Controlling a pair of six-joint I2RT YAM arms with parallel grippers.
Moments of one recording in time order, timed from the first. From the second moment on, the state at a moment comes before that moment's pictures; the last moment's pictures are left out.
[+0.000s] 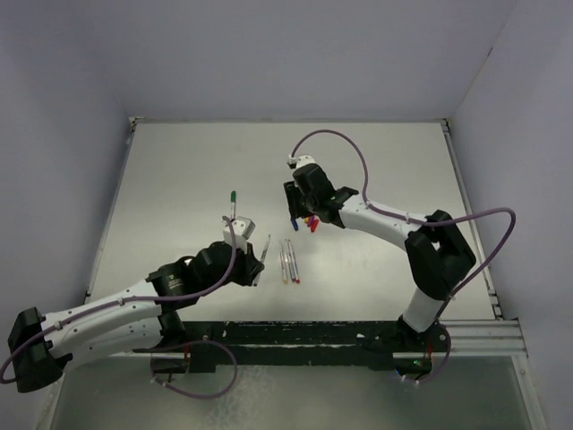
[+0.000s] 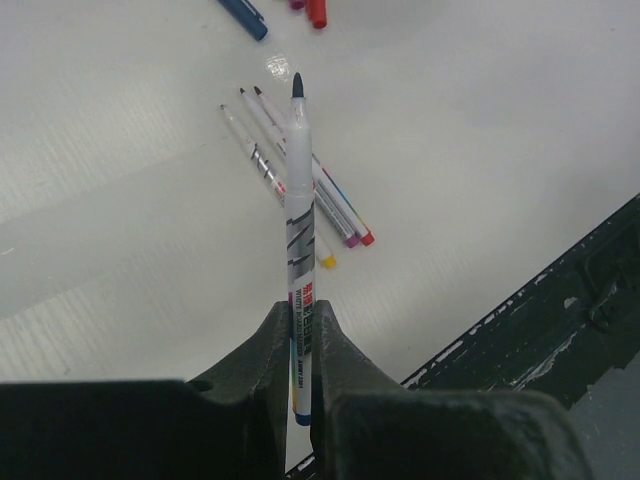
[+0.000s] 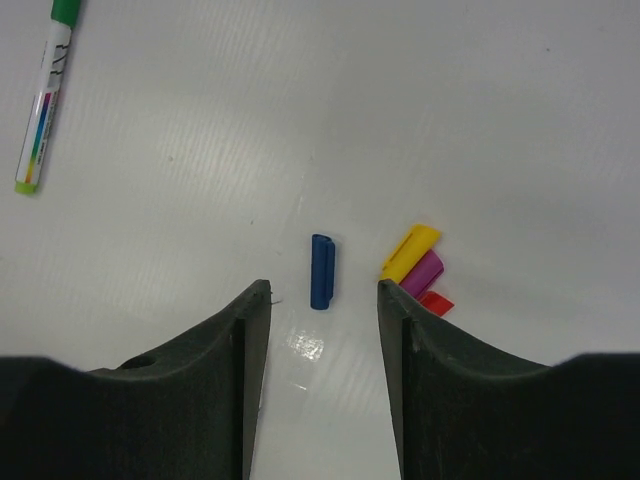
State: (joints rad) left arm -1.02 0.82 0.52 -0.29 -0.24 -0.60; right arm 0.73 1.72 1.19 -0.24 0.21 0.30
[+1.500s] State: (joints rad) left arm -1.02 0.72 0.44 -0.17 -0.14 -0.55; right arm 0.70 1.95 1.23 -0.20 0.11 0.27
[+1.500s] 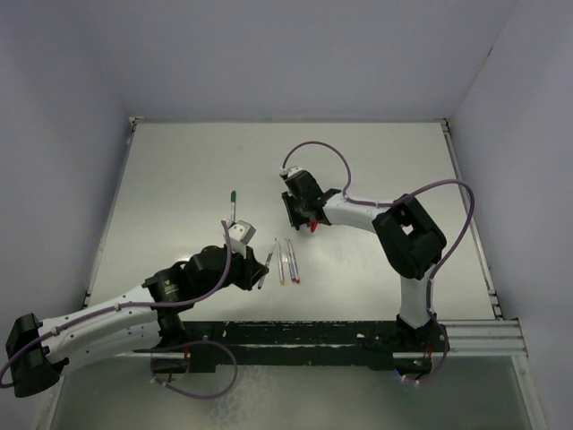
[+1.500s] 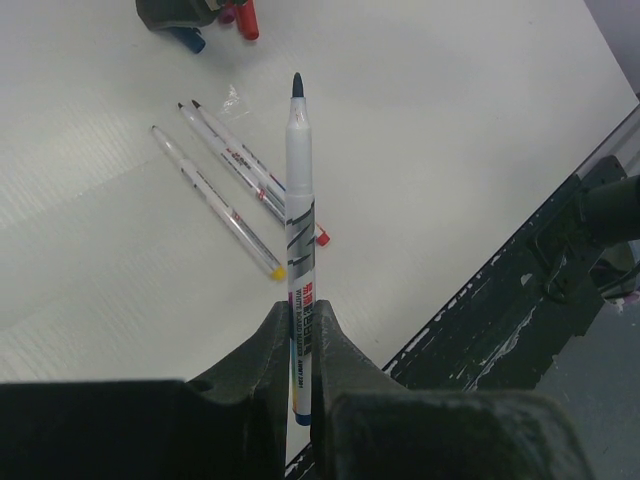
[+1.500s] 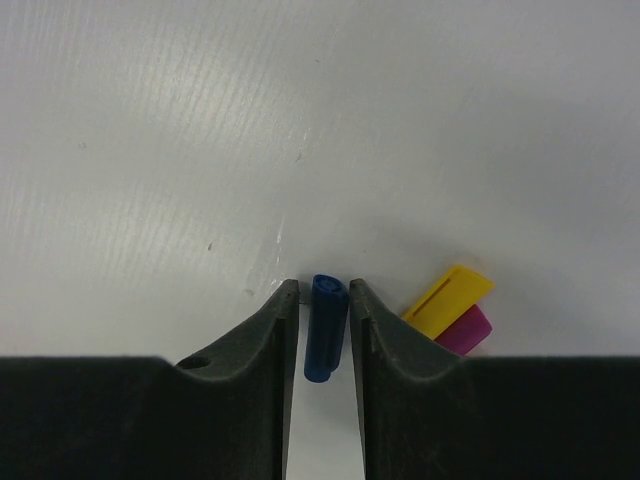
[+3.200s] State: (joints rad) left arm -1.02 0.79 0.46 0.18 -0.06 -0.54; right arm 0.74 1.06 0.67 0.24 0.04 0.42
